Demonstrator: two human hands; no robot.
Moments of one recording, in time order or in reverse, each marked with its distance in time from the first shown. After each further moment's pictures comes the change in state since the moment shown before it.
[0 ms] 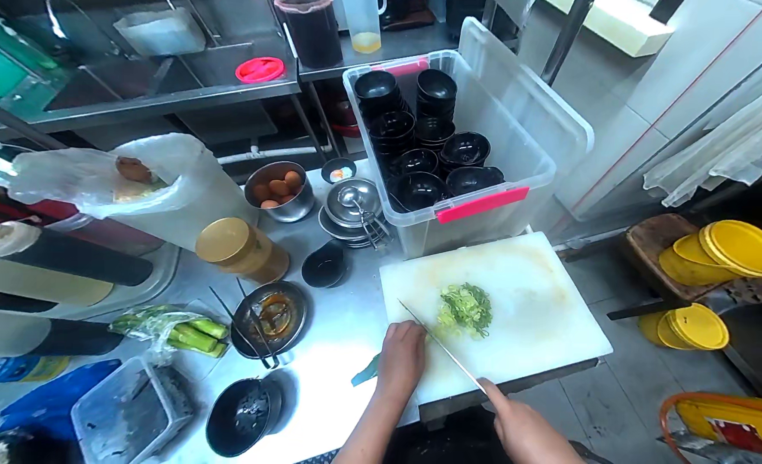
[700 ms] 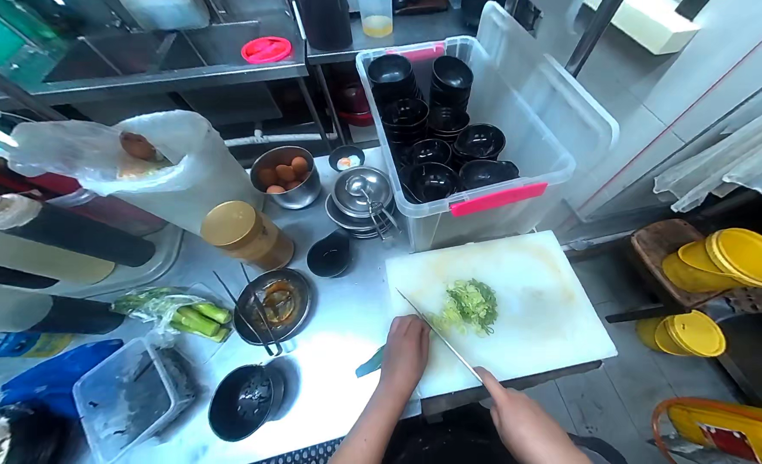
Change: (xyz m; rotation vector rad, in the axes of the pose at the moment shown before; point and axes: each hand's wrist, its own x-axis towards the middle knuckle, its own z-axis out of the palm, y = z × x) left_hand -0.004 -0.001 0.003 -0.054 0.018 -0.040; right_hand 0.007 -0.013 -0.010 -0.042 -0.020 0.008
